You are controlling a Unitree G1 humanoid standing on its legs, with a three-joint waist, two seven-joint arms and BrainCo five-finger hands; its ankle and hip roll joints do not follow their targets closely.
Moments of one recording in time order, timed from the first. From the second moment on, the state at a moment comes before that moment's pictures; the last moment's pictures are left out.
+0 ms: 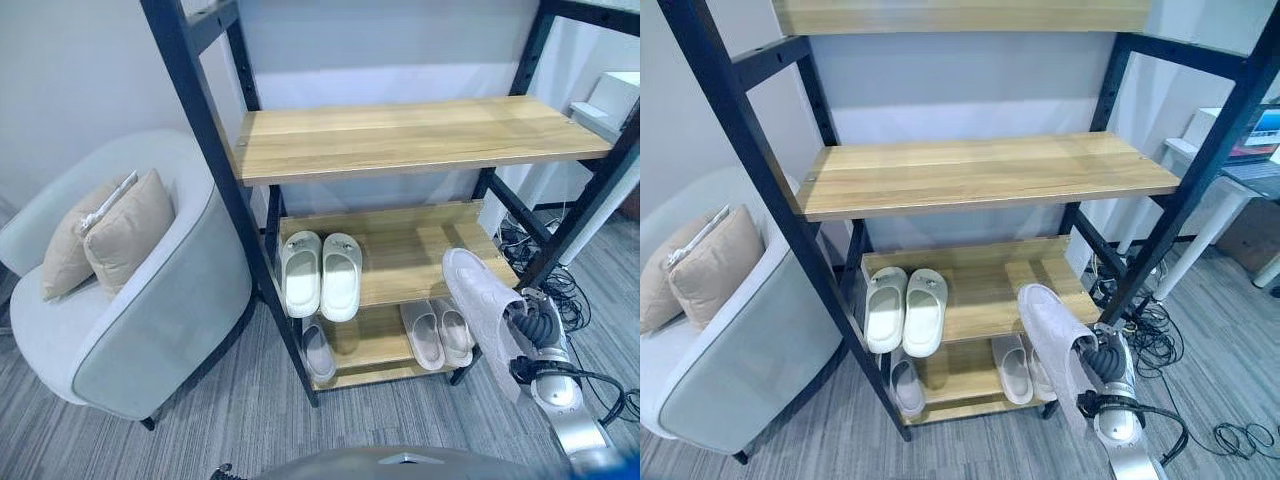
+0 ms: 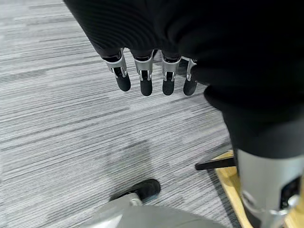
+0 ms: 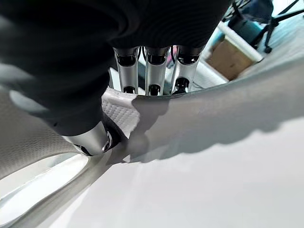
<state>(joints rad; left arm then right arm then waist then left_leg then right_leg) 0.09 0.21 -0.11 1.36 0.09 -0.10 0.19 0.18 -0.41 0.01 0.32 -0.12 -0.18 -0.36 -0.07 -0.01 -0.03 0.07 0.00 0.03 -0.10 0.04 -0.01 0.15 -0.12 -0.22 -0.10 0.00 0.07</state>
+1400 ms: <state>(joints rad) -0.06 0.26 -0.09 1.31 -0.06 -0.14 0.15 0.12 -0.50 0.24 0.28 -0.13 -0.23 -0.17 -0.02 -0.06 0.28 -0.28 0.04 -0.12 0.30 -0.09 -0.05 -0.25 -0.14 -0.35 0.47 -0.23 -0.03</state>
